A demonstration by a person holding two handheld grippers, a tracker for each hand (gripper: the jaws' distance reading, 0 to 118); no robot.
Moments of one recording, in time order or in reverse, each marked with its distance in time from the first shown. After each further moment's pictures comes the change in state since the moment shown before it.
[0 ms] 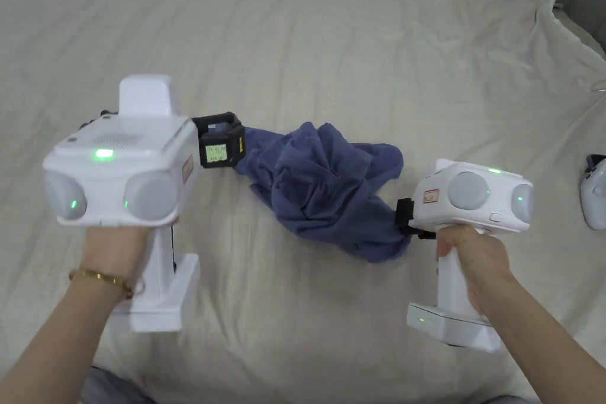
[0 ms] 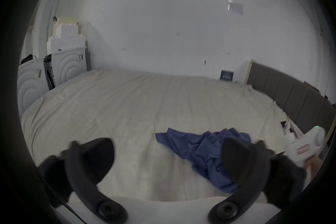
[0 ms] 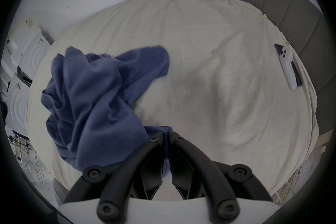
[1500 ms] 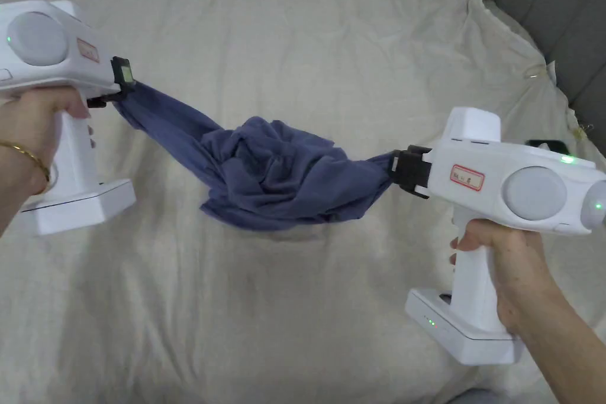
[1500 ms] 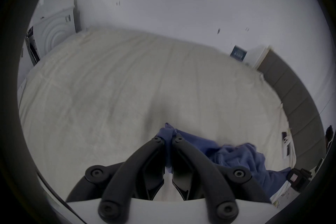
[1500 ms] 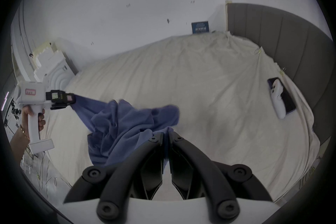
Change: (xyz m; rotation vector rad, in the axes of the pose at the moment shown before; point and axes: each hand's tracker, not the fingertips) left arm -0.027 0.098 -0.083 -0.225 -0.075 0.151; right arm 0.040 0.016 0.104 0.381 0.137 -0.051
